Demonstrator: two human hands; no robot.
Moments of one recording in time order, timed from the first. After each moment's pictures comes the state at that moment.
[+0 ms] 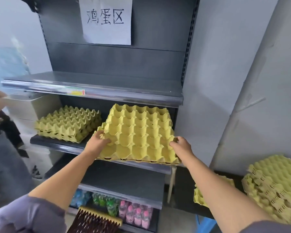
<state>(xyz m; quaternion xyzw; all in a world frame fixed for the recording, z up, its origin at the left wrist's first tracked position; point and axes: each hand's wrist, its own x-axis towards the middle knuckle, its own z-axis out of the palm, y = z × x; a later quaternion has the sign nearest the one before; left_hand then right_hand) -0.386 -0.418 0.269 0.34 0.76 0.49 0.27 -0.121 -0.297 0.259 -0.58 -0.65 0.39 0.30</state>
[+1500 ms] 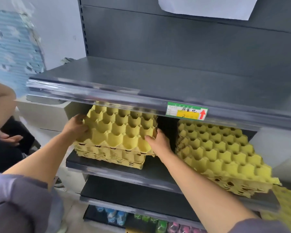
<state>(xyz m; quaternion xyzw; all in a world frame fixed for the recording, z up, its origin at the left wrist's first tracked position) -0.919 -0.310 0.235 0.34 0.81 0.42 0.23 -0.652 -0.238 0.220 -0.59 -0.68 0.38 0.23</state>
